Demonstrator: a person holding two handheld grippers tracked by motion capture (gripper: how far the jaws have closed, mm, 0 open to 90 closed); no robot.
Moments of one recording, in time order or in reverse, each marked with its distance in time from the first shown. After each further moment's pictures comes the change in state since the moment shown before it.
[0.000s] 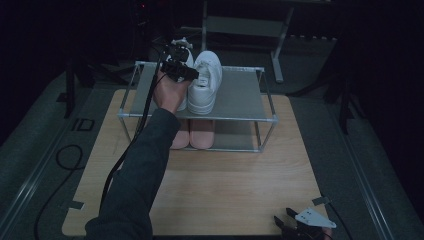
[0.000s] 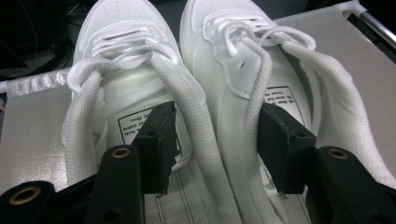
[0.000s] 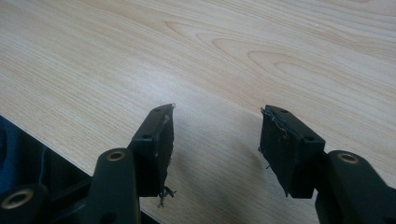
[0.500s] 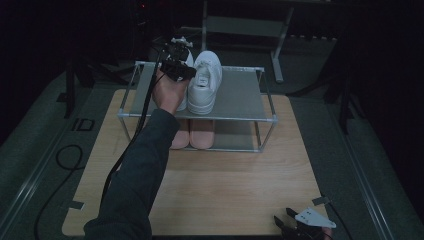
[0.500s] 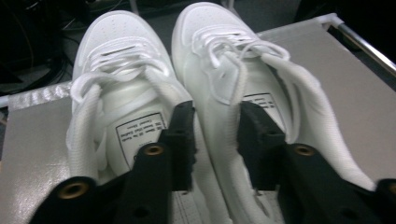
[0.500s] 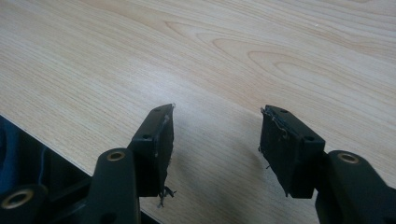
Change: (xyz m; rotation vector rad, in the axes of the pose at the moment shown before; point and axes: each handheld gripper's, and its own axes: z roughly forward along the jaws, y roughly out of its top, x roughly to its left) left arm -0.003 0.000 -0.012 -0.053 -0.024 0.021; right arm 0.000 0.000 0.000 0.001 0.000 -0.002
